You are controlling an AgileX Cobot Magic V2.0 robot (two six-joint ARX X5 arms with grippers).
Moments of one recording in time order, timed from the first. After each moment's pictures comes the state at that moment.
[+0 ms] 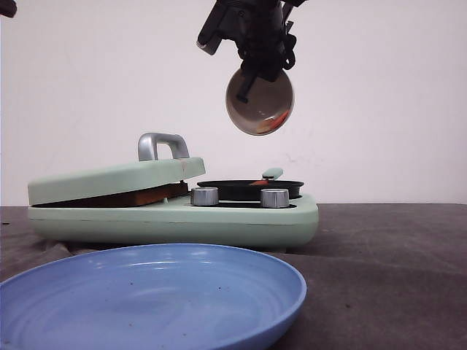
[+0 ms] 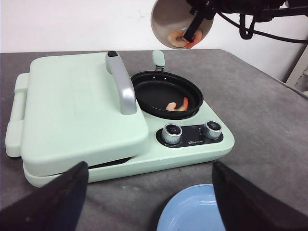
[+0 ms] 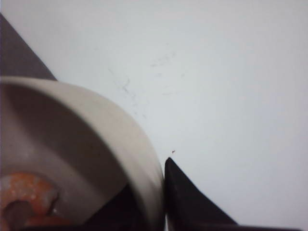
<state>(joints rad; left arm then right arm) -0.30 0.34 0.50 -0.38 0.26 -0.11 0.64 1.98 1.66 0.15 0.83 -0.90</state>
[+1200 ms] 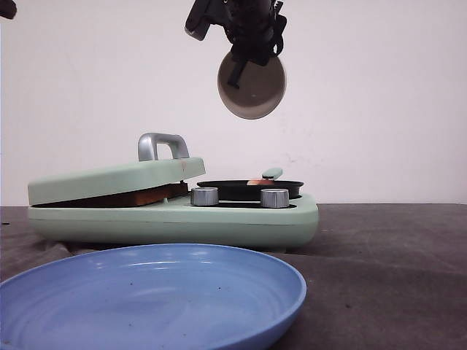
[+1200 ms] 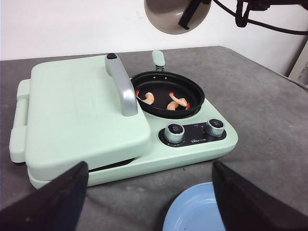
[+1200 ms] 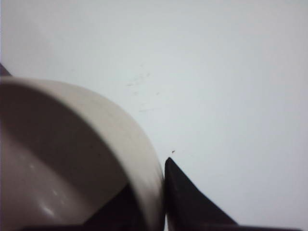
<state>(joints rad) -0.30 0.34 0.50 -0.38 0.26 -0.07 0.68 1.98 1.66 0.30 0.88 -1.01</state>
